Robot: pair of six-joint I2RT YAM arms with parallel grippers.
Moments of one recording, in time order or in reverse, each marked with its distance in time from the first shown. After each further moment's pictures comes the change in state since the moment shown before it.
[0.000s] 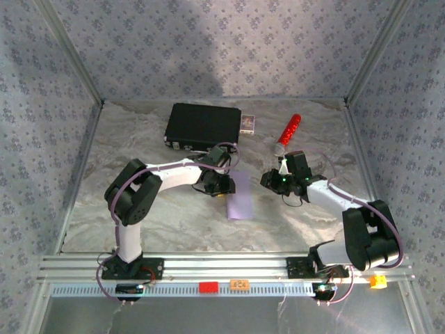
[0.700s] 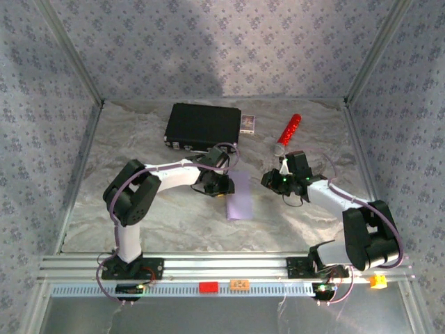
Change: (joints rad) left arm 0.006 -0.013 -0.023 0.026 0.016 0.005; right arm -0.008 0.000 0.001 -0.006 0.003 0.000
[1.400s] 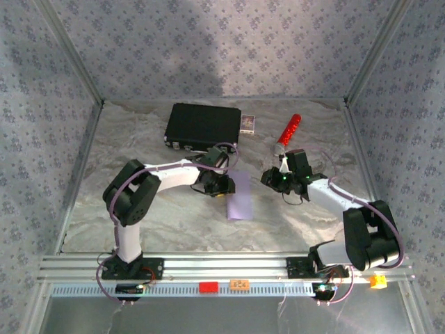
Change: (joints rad) left arm 0.004 -0.001 -0.003 0.009 0.022 0.003; right arm 0.000 0.000 0.019 -0.003 0.001 0.000
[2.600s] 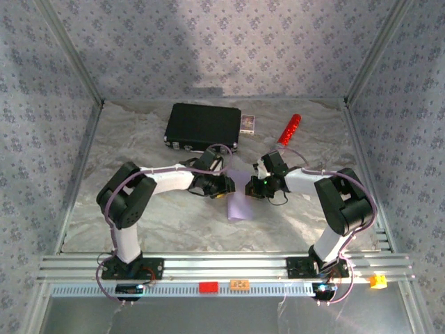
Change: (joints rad) left arm 0.016 -0.052 -0.120 0.179 0.069 -0.104; right arm 0.152 0.324 0.123 -0.008 -0.108 -0.147
